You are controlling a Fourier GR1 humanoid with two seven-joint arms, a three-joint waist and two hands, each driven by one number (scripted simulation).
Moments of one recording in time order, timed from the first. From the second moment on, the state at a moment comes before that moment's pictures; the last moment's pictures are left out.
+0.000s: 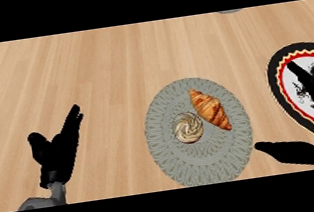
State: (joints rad) left arm -0.03 0.26 -0.21 -1.43 0.26 0.20 0.15; right arm 0.03 -0.65 0.34 -2.01 0.33 -0.43 0.53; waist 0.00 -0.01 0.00
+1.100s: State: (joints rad) left arm -0.01 0.23 -0.19 -1.45 0.24 0.15 0.16; right arm -0.32 -0.25 0.62 -1.83 0.66 -0.11 1.08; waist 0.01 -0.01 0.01
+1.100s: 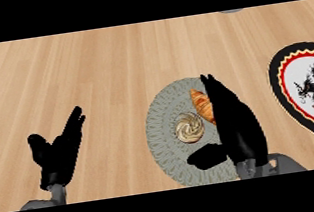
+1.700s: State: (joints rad) left arm 0.00 0.21 -0.17 -1.46 0.21 0.14 0.16; right arm -0.33 -0.11 0.61 -1.67 0.80 -0.06 1.07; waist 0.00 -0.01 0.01
